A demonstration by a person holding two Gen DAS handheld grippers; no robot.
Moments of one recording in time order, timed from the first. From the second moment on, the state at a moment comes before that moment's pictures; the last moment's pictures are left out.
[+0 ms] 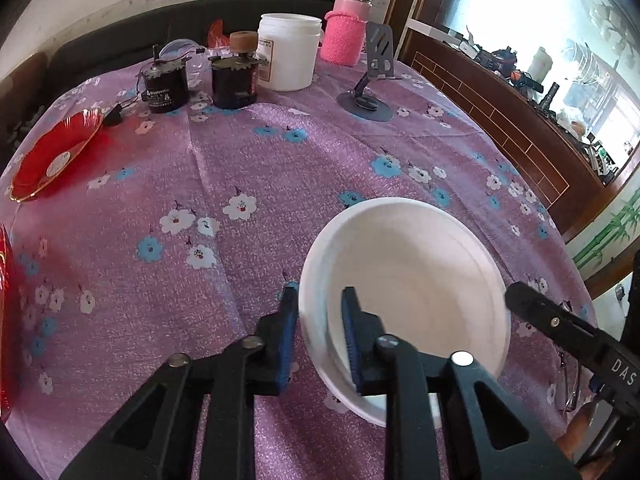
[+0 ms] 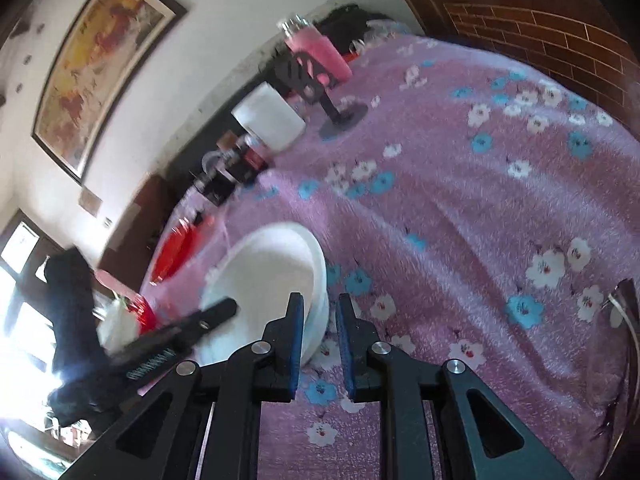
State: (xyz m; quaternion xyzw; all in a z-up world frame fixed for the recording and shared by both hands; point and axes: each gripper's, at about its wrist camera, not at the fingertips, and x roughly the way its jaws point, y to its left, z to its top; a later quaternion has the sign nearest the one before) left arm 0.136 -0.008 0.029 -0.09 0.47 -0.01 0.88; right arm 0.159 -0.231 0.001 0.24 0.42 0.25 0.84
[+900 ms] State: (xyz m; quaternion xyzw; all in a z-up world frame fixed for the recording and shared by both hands) left arm 0.125 -0.012 0.037 -0.08 0.44 -0.01 0.89; right arm 0.154 -0.223 0.001 0.23 0.41 0.28 0.84
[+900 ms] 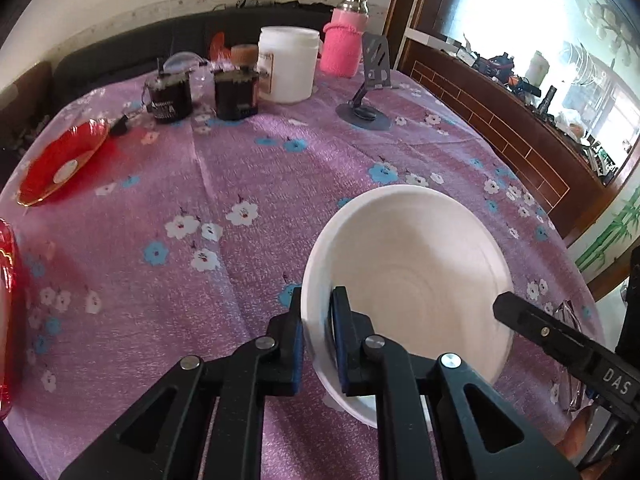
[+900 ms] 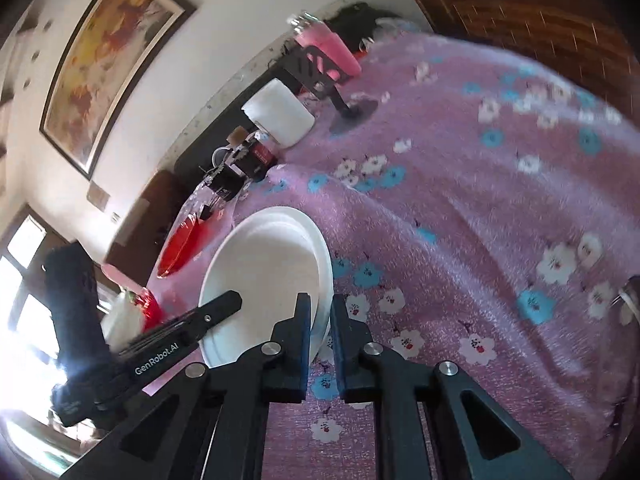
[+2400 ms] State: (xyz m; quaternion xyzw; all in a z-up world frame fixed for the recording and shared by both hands) left arm -0.059 0.245 0.147 -0.17 0.30 0.21 0.92; right arm 0.080 0.076 0.121 0.12 0.41 0.47 0.77
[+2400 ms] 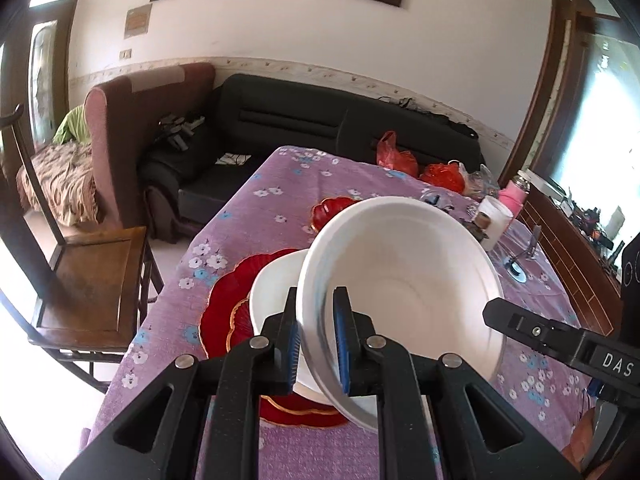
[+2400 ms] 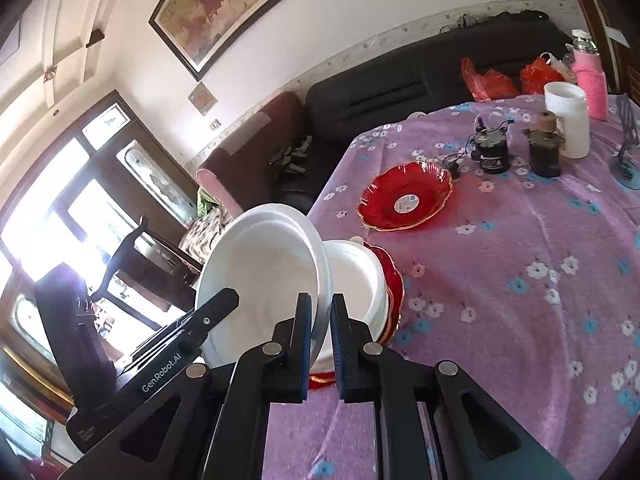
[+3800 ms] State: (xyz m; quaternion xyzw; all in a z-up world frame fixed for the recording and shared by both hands) left arm -0.032 0.283 0.097 -0.18 0.29 0.21 0.91; right arm 0.097 0.110 0.082 0.09 0.40 0.44 0.80
